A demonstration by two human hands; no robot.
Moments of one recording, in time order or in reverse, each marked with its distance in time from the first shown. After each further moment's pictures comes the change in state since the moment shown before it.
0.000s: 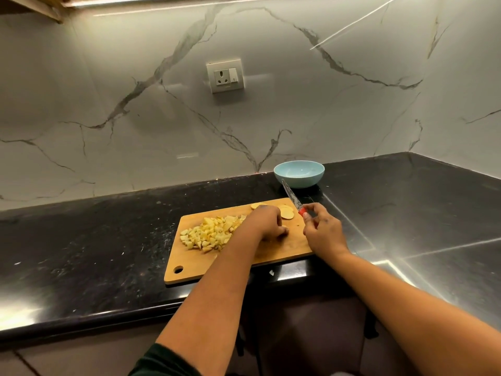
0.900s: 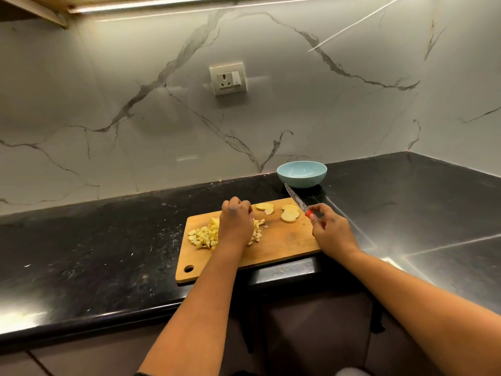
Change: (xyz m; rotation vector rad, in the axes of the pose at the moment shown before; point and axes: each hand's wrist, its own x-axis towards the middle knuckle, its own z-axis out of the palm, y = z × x) left_hand -0.028 -0.064 0.010 -0.063 0.653 -0.040; right_hand -0.004 -0.002 -0.008 -0.101 -0.028 -0.027
